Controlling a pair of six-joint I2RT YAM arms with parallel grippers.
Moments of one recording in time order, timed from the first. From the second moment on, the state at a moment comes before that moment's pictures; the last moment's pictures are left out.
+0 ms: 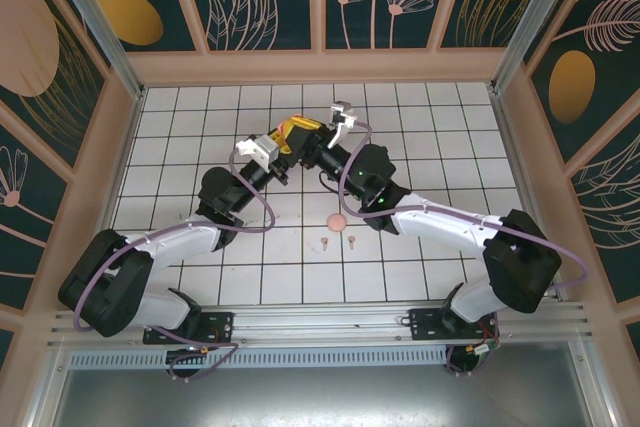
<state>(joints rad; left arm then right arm) -0.59 1.38 0.57 1.12 0.23 0.02 0.89 1.48 0.93 0.80 0.00 0.63</state>
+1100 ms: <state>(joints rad) -0.59 1.37 0.58 1.05 0.21 0.02 0.88 1.49 0.94 0.79 0.01 0.64</state>
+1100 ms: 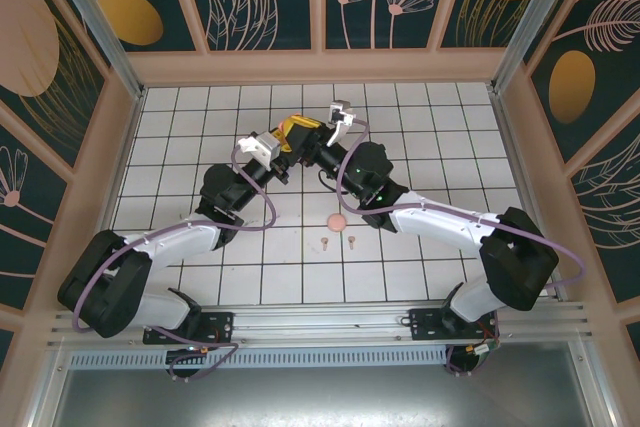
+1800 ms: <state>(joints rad) -0.59 1.36 0.58 1.03 0.20 0.02 0.89 1.49 0.94 0.77 0.03 0.64</state>
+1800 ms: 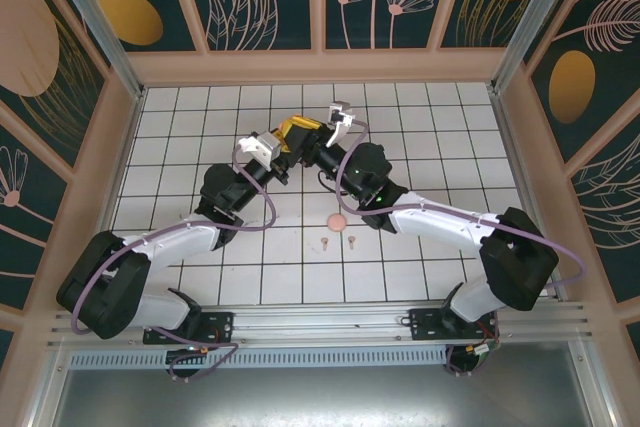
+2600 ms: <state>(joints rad) -0.60 1.29 0.54 1.04 -0.04 -0.06 0.85 1.41 0.95 0.48 0.07 0.67</state>
